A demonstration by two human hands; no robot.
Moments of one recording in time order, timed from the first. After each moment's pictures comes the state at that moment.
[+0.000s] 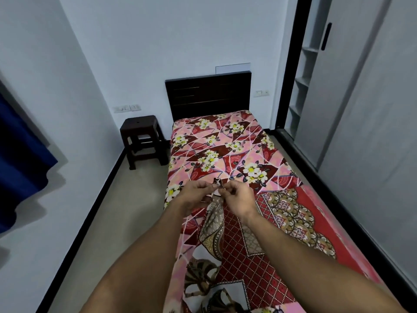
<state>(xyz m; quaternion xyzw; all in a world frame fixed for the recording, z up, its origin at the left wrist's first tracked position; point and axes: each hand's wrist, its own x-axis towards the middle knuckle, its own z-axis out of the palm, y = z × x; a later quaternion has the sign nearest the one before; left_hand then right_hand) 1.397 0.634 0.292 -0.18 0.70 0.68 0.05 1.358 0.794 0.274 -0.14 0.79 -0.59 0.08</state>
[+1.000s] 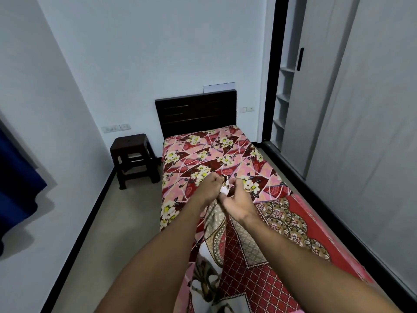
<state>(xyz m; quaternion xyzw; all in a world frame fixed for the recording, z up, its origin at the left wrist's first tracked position) 1.378 0.670 0.347 -0.11 0.85 0.52 -0.02 1.380 0.794 0.317 -0.10 0.83 -0.54 0.08</state>
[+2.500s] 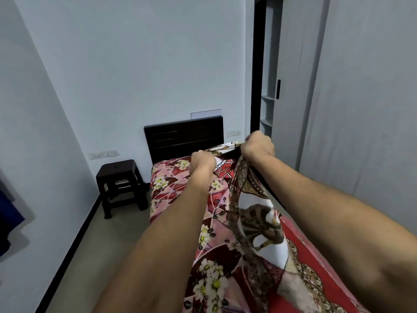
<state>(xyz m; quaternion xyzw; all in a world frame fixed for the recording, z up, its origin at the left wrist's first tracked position) 1.322 0.713 0.498 -0.26 0.76 0.58 -0.15 1.292 0.848 0.532 0.04 0.92 -0.37 -0.13</state>
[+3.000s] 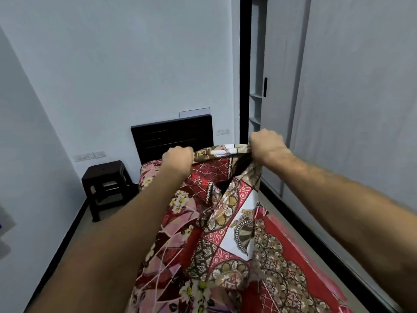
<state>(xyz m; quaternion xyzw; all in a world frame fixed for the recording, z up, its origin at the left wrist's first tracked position) 1.313 0.704 0.503 -0.07 0.97 -0.08 -0.20 1.284 0.935 0.540 -0.10 0.98 0.00 -0.16</state>
